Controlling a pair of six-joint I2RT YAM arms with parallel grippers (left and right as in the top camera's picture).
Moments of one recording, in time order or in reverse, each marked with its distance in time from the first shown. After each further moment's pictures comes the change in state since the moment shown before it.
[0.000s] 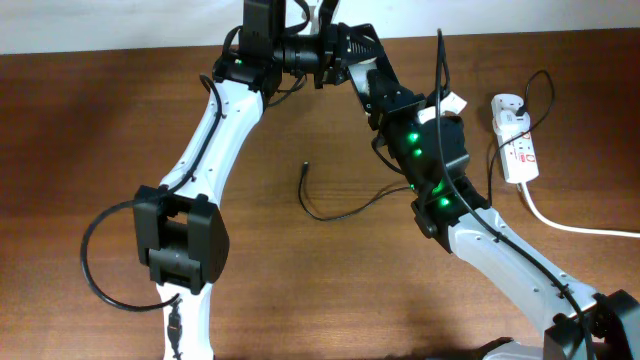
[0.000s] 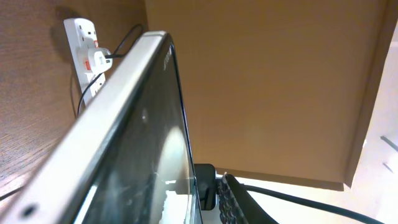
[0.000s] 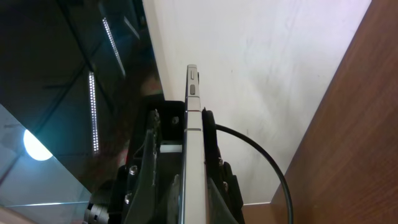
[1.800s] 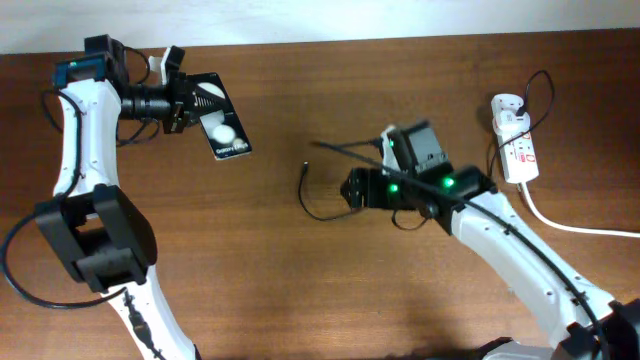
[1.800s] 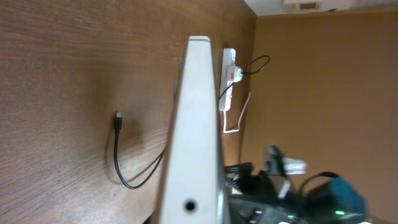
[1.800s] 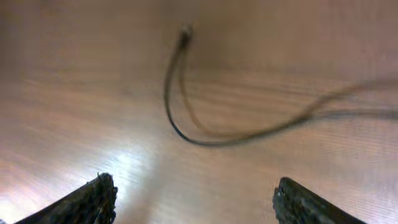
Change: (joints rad) left arm 0.522 0.005 0.005 -1.080 -0.080 1.087; right arm 0.011 0.008 0.228 -1.241 -0.339 -1.151
